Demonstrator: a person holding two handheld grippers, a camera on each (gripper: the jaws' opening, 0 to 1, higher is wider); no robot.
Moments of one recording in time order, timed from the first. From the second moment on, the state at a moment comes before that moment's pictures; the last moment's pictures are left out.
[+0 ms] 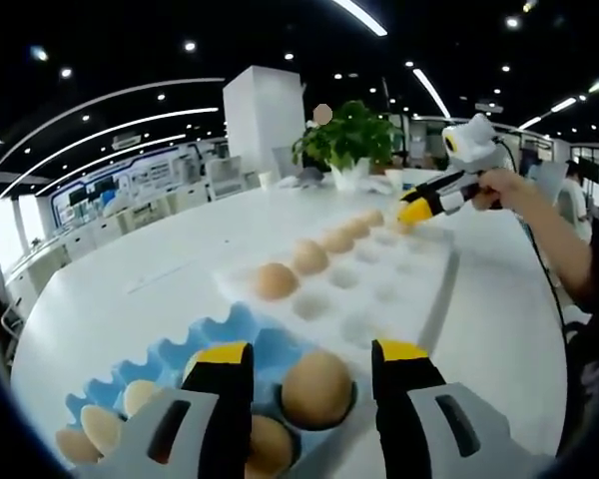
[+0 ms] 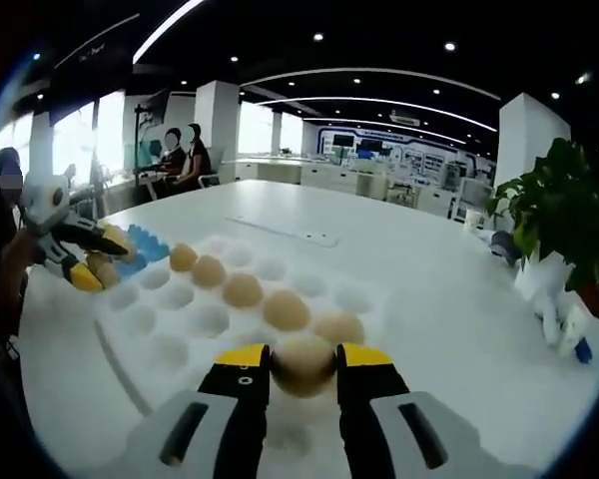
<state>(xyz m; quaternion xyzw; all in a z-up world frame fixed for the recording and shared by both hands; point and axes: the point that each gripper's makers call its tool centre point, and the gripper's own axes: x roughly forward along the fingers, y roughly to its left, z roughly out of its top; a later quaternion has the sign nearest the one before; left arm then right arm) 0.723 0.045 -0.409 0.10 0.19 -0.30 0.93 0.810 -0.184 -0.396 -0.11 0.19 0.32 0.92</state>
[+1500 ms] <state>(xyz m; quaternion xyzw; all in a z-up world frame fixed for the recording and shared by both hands) 0.716 0.061 -0.408 0.09 0.19 -0.30 0.93 0.778 -0.091 -0.382 -0.14 0.17 0.41 0.89</state>
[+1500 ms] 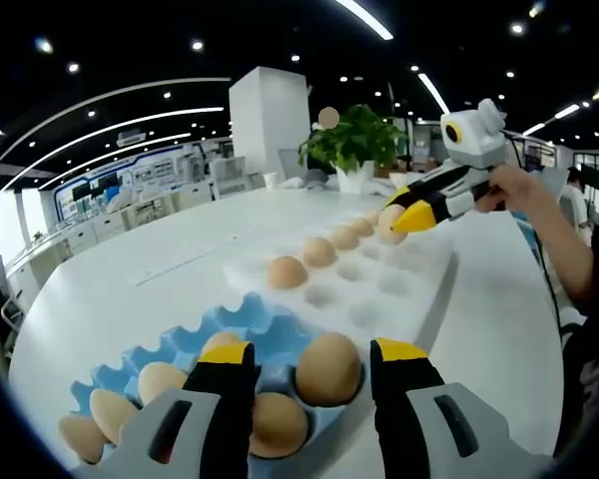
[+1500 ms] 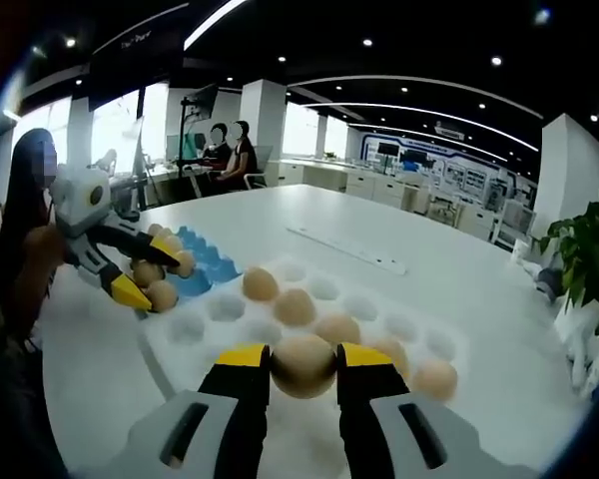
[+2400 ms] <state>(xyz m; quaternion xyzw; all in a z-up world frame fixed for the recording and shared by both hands) 0.711 0.058 -0.406 0.09 0.19 -0.31 0.93 0.765 -0.047 -0.377 -0.15 0.16 0.46 0.86</state>
